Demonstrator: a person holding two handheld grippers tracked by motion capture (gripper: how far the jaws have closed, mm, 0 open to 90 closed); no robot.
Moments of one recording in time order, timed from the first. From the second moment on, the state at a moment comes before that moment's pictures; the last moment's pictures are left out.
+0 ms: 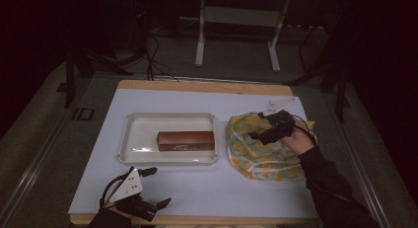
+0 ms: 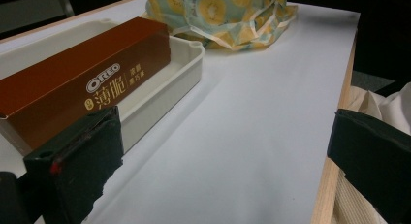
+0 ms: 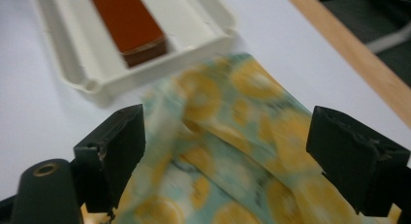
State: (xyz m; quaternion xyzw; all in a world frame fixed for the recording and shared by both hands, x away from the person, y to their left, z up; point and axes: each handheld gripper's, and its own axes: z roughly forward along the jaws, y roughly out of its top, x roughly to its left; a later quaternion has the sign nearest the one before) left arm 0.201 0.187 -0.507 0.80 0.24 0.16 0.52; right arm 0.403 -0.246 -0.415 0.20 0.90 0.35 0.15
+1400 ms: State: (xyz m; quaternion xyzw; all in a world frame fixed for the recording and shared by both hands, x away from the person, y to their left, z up) left arm 0.203 0.187 -0.506 0.80 0.24 0.16 0.52; right arm 0.309 -0.342 -0.483 0.42 0.74 0.42 0.33
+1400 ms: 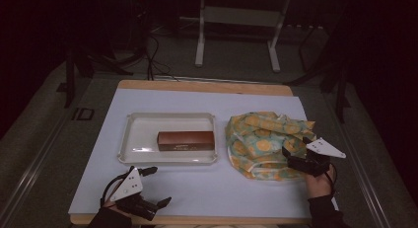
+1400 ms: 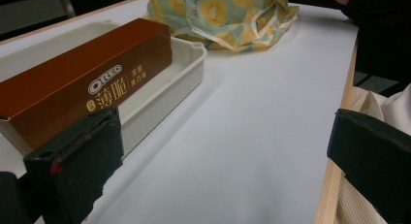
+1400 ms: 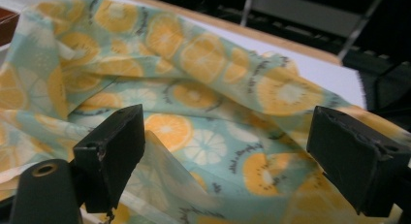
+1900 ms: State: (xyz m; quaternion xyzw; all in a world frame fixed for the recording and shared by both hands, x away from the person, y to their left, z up) left arm 0.206 0.188 -0.506 0.80 0.24 0.16 0.53; right arm 0.302 -0.359 -0.484 0.44 0.71 0.44 0.35
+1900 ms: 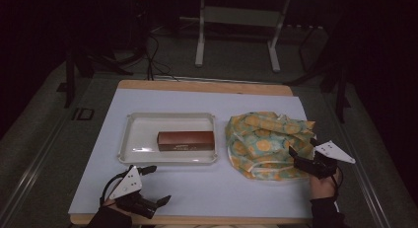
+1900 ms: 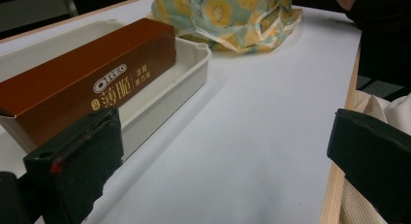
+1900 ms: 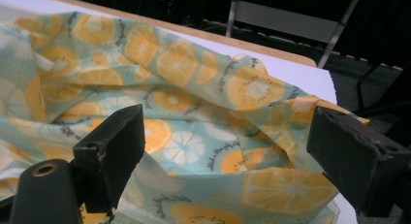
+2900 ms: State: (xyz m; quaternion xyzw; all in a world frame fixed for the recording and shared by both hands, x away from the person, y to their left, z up) left arm 0.207 0.189 -0.506 0.80 0.25 0.16 0.53; right arm 0.306 -0.365 -0.490 0.46 0.69 0.44 0.34
